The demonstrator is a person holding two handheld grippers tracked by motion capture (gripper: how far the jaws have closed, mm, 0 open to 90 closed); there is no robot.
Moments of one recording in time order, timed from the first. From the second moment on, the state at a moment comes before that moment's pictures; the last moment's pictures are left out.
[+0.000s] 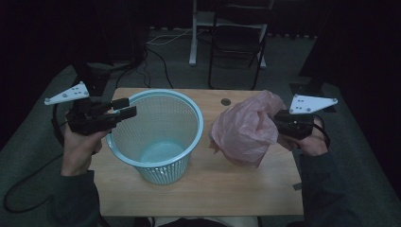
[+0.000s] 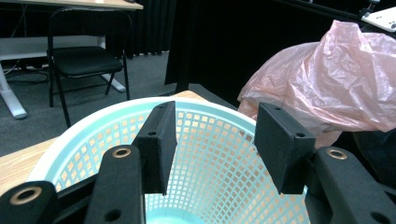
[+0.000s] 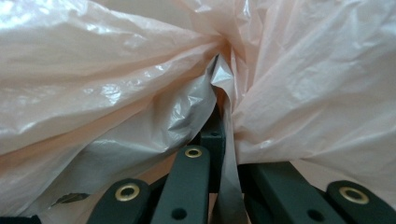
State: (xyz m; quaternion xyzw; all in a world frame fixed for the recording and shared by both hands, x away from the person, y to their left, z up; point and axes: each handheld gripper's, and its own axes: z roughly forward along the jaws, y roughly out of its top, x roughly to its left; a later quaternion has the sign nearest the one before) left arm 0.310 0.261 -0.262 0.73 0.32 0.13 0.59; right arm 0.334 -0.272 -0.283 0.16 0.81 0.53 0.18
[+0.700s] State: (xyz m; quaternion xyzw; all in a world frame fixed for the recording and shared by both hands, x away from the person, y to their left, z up) left arm 0.309 0.262 -0.266 0.73 0.32 0.13 0.59; right arm 0.342 -0.266 -0.306 0.17 0.83 0.51 0.15
